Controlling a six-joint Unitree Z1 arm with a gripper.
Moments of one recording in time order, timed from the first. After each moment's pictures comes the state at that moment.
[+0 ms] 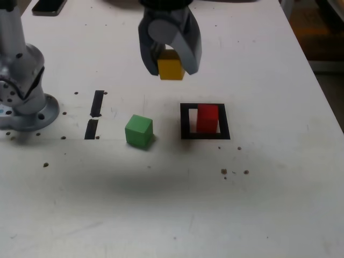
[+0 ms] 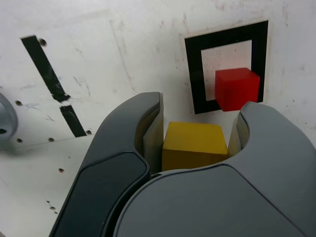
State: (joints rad) arm -0.09 1.72 -1.43 1.26 0.05 0.11
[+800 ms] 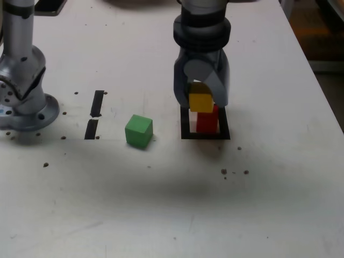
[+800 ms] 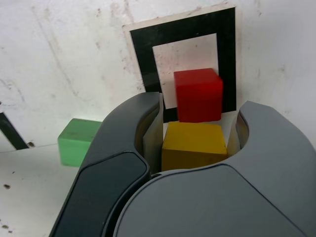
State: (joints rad) arm -0.15 1.91 -1.46 1.11 0.06 0.05
